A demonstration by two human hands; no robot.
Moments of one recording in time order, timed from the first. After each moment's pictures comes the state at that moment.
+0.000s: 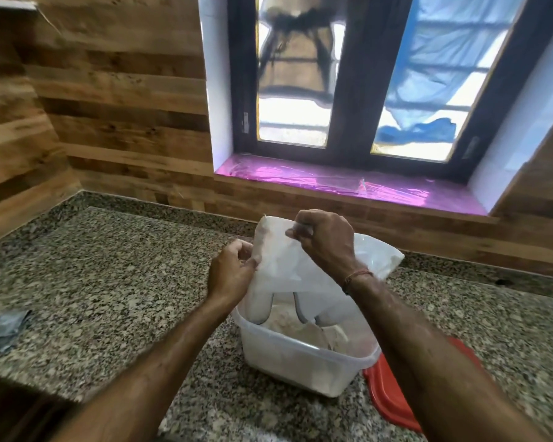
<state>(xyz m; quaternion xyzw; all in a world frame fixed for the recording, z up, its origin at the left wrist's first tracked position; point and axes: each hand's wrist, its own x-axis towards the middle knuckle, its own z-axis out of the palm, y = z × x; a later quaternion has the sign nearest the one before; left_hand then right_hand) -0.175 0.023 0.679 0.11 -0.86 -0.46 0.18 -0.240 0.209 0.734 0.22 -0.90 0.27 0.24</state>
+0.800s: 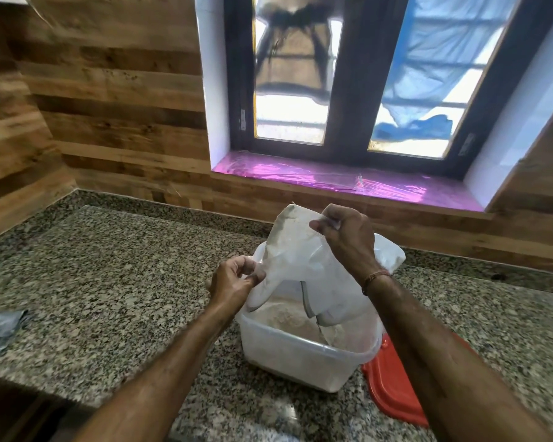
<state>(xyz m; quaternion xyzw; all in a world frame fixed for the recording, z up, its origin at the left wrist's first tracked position) -0.168 0.016 0.642 0.09 -0.79 -0.60 0.08 -0.239 0.241 0.736 0.11 -0.89 0.39 0.20</state>
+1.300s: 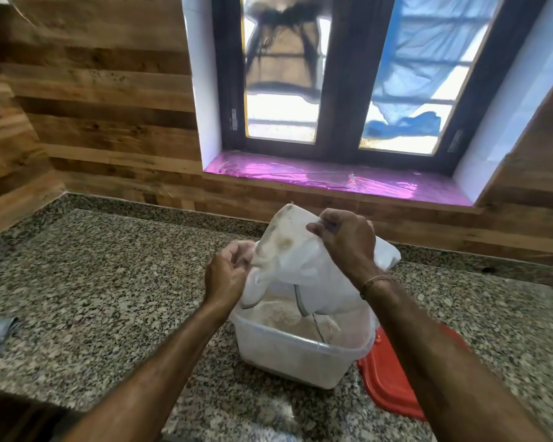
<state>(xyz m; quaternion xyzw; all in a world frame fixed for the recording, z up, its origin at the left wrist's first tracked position) -0.172 0.027 0.663 0.09 -0.81 -0.55 0.15 -0.230 0.248 0.732 0.10 -0.91 0.34 0.24</state>
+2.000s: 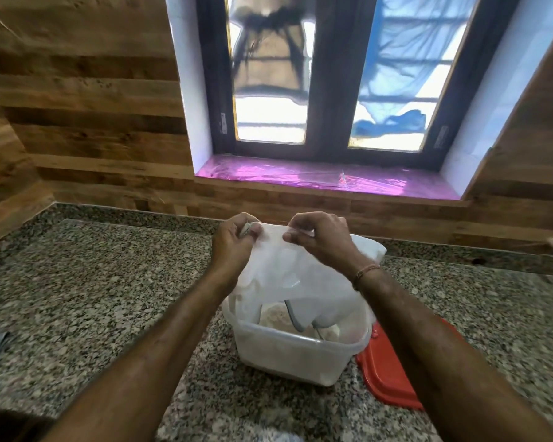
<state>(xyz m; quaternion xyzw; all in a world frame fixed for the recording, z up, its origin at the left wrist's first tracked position) -0.195 0.040 0.716 0.02 -0.76 -0.63 0.16 -0.232 0.239 0.738 0.23 -0.92 0.28 0.15</state>
